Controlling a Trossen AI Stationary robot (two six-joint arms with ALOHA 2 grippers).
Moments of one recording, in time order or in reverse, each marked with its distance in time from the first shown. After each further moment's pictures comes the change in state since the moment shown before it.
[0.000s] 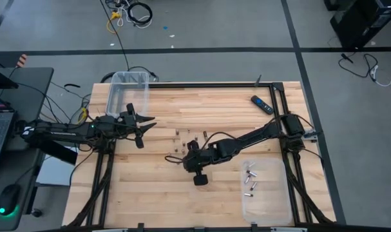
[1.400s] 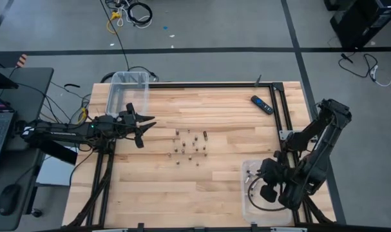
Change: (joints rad) left arm 0.000 0.000 0.000 0.031 0.000 -0.020; right arm 0.756 -0.605 -0.192 -1.015 0.507 1.469
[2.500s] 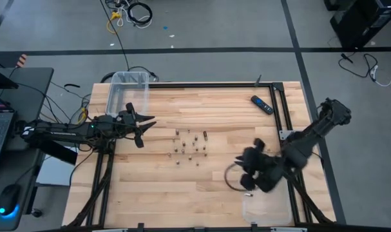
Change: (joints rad) left arm 0.000 0.000 0.000 0.017 0.000 0.000; right arm -0.316 0.000 0.058 0.288 0.086 -0.541
